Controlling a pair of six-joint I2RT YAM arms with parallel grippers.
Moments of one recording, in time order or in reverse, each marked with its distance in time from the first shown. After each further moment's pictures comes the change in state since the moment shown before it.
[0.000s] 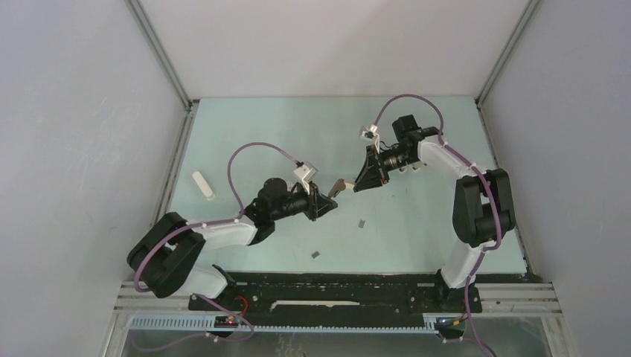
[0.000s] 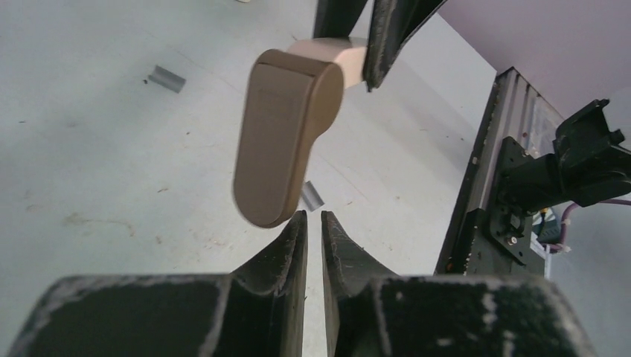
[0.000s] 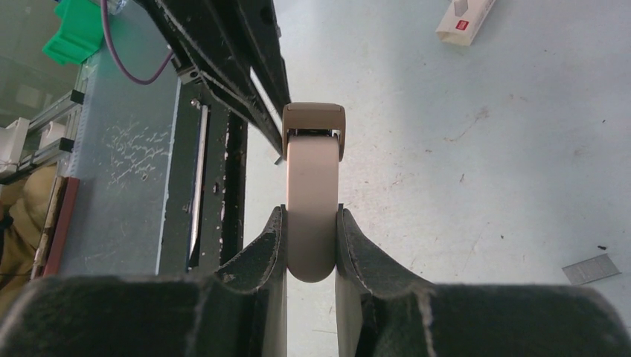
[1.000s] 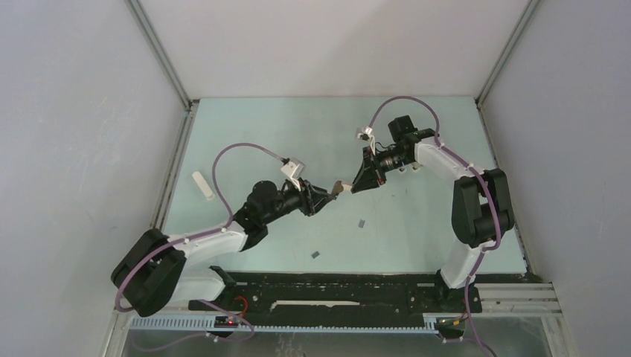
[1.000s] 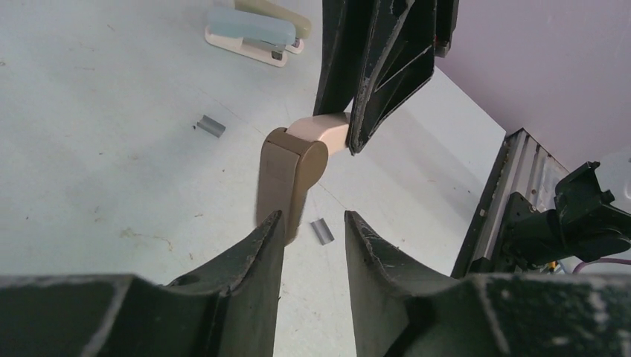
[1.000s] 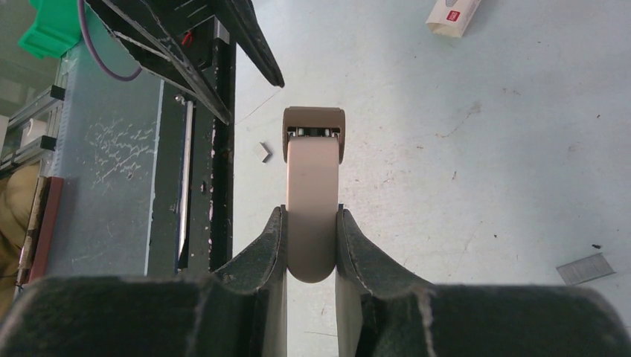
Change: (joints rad) left arm -0.014 -0.123 -0.025 0.010 -0.144 -0.034; right arm 0.030 0.000 -0.015 0.071 0.055 0.056
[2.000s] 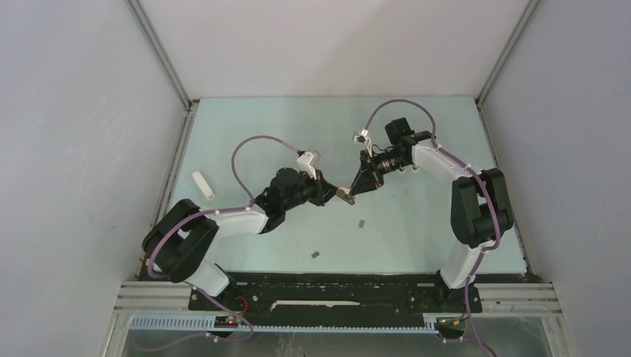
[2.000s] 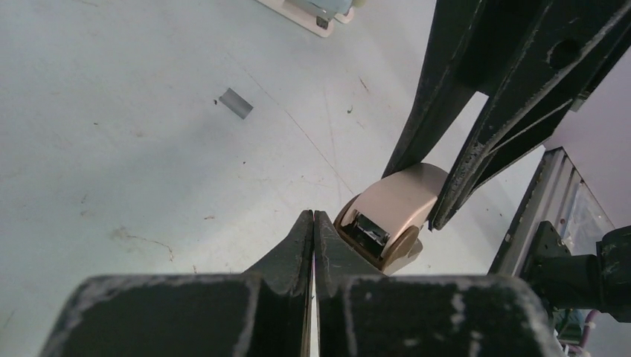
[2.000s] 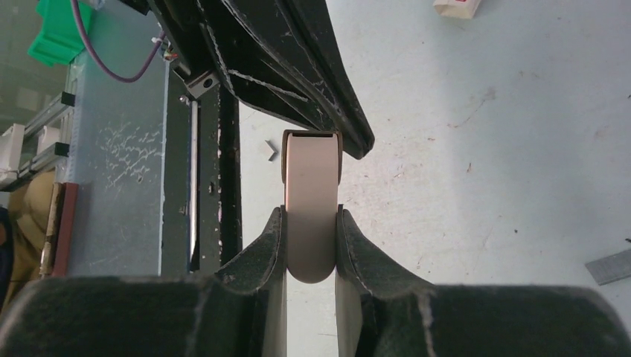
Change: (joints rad) left arm -0.012 0.249 0.168 -0.066 -0.061 -0.090; right arm 0.023 0.000 -0.020 0.031 0.022 0.069
